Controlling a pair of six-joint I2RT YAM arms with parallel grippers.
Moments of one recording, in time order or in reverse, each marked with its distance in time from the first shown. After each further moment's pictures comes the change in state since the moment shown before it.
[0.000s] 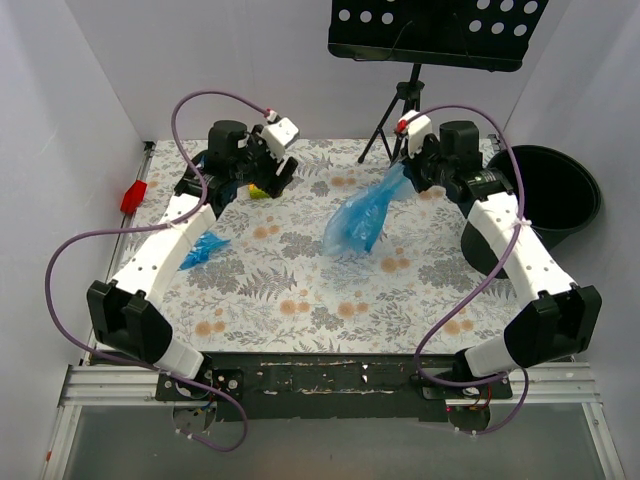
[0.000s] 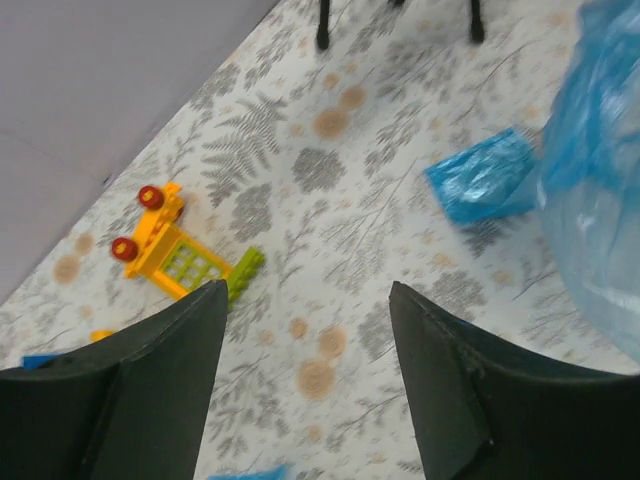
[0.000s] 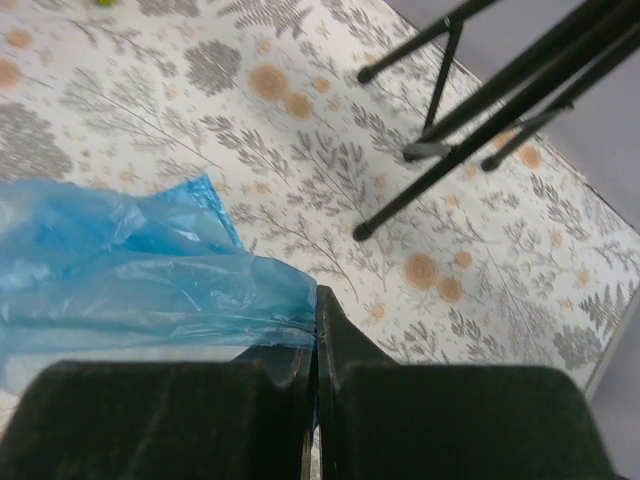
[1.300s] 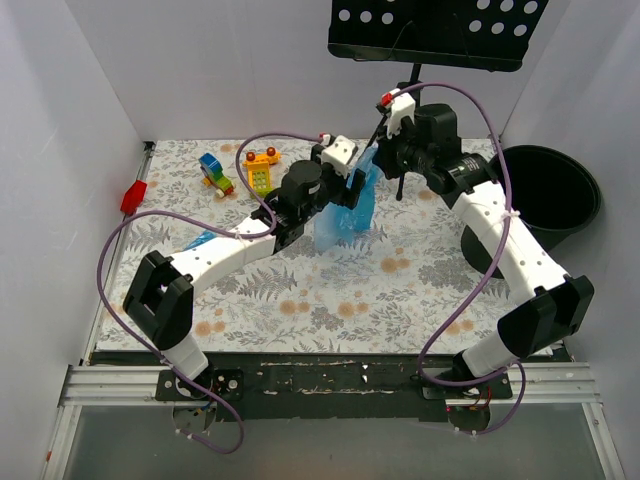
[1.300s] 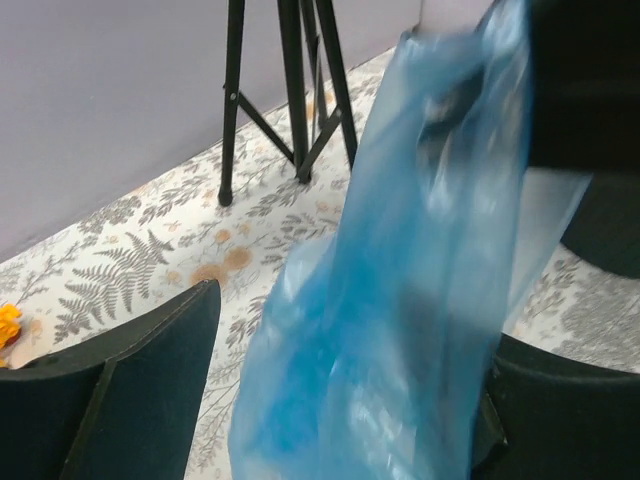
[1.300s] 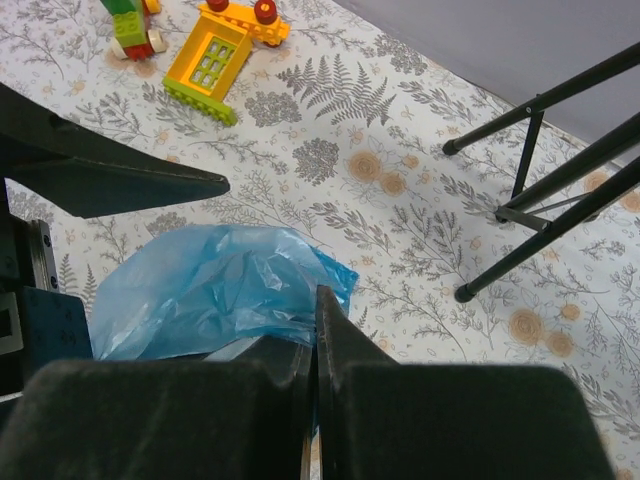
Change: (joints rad) left arm -0.368 0.149 -0.158 0.697 -0.335 -0.428; right arm 0.158 0.086 0.241 -0.055 0.022 0.313
